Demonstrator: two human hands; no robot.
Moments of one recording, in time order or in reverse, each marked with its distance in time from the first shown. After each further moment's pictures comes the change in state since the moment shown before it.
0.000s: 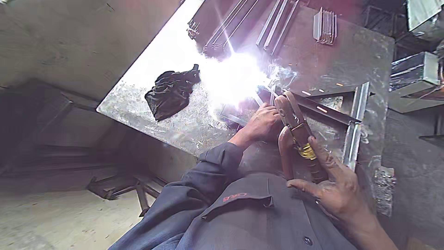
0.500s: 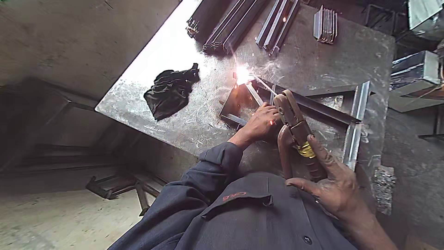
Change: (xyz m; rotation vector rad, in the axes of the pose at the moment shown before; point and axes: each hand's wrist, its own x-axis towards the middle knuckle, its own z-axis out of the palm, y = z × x) left_hand -0.004 -0.005 0.006 -0.027 0.051 0.008; right_hand 0.002 0.002 0.002 0.008 -0.006 0.003
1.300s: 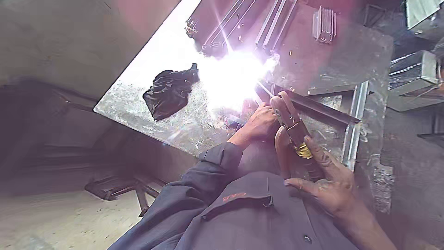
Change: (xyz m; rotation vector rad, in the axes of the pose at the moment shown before) left_hand 0.000 0.010 -0.011 0.006 -0.066 -0.060; right_hand 0.000 -0.005 0.000 -0.020 -0.016 0.013
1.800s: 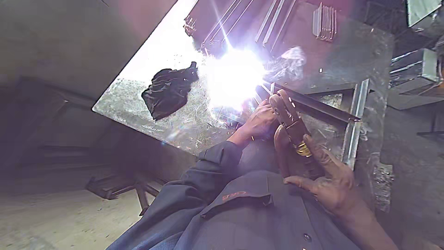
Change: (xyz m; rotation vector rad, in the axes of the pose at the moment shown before) left_hand -0.002 -0.001 0.000 -0.029 -0.005 -0.015; right_hand 0.001 0.002 0.001 -0.009 0.008 -0.006
